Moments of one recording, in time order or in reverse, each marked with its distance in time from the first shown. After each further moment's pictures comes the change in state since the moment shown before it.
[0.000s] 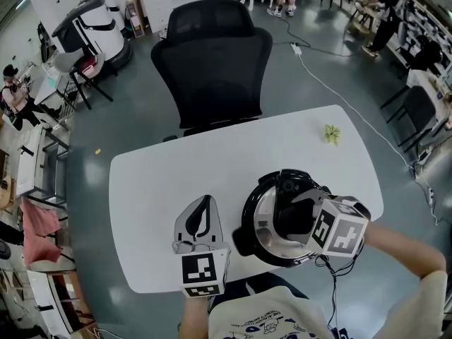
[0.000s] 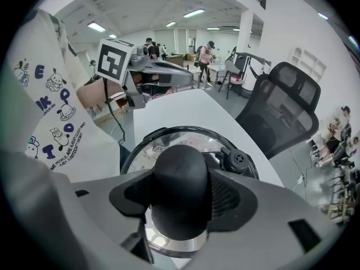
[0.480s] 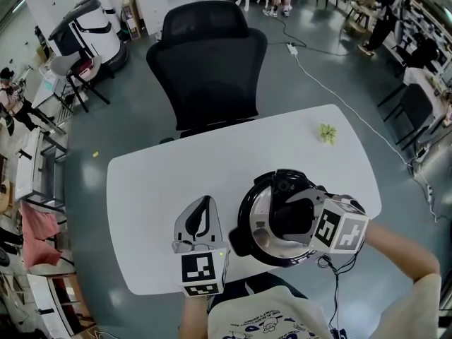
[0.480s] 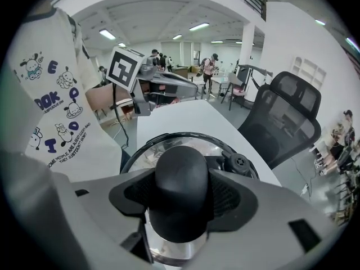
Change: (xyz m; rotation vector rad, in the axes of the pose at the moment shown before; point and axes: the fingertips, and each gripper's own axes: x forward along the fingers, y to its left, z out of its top) left arm 0.004 -0.008 -0.003 -0.006 0.006 -0.021; right arm -0.001 0.002 0.005 -0.050 -0.124 0.013
